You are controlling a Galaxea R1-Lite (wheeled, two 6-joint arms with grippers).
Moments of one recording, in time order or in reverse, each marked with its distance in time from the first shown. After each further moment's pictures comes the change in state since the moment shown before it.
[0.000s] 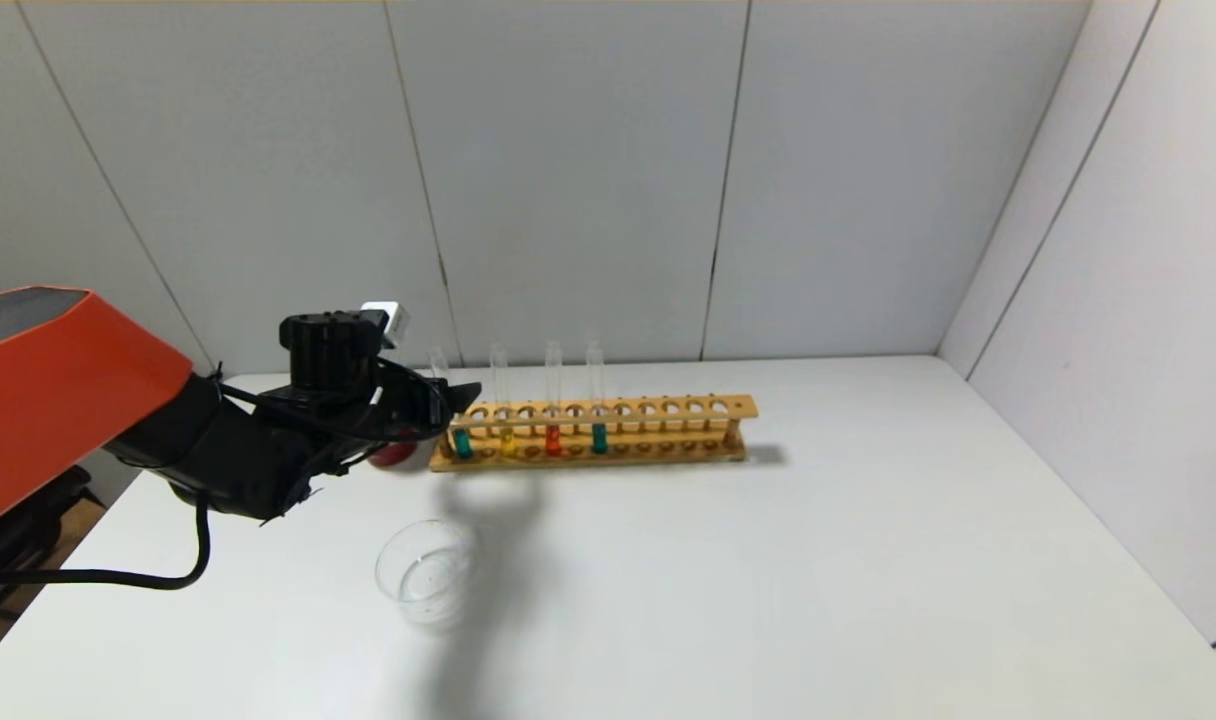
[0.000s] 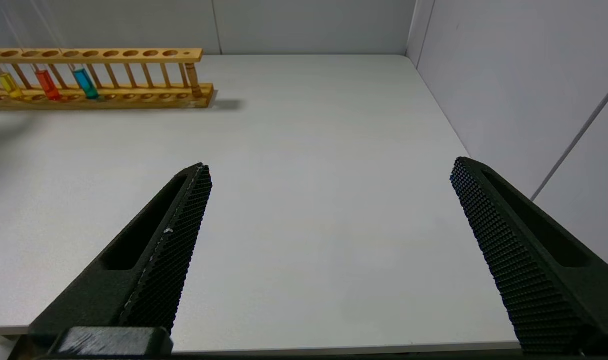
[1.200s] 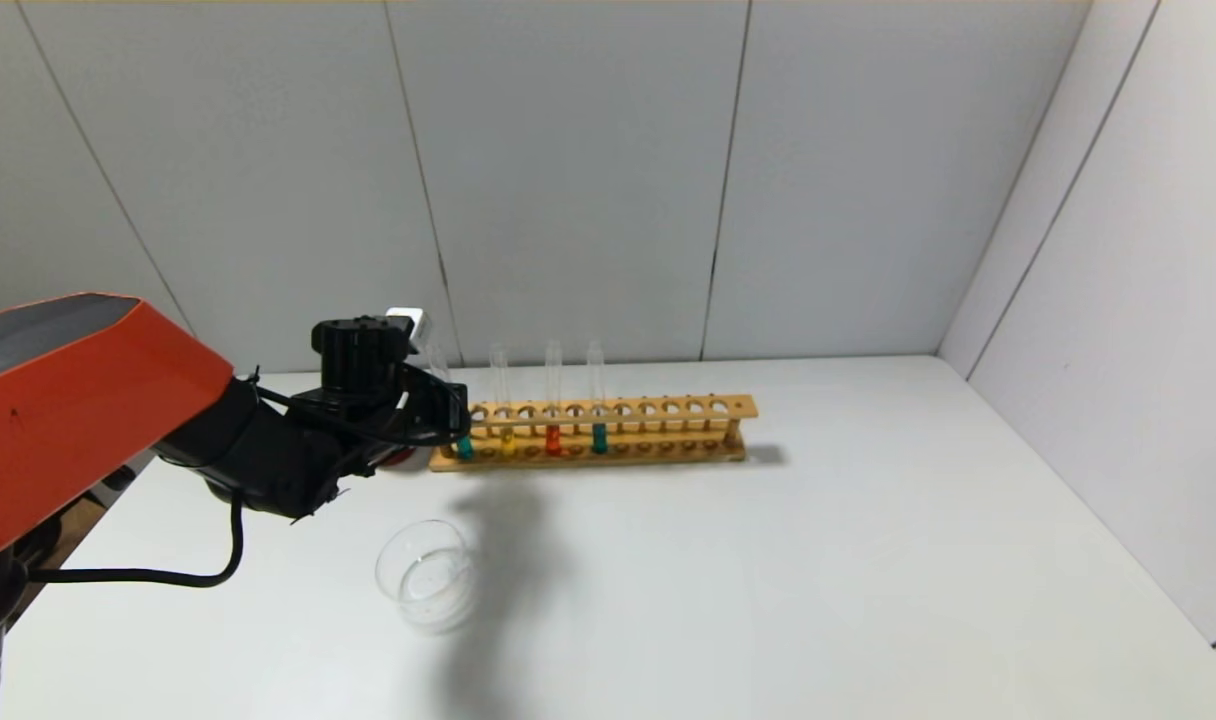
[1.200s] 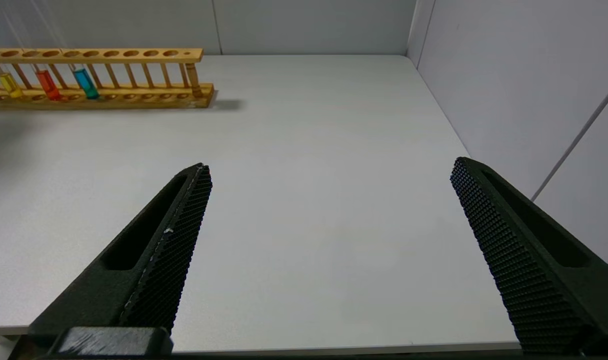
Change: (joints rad) left arm -0.040 0.050 -0.046 0.009 0.036 0.018; right arm 0.000 0.000 0.000 0.000 0.000 0.000
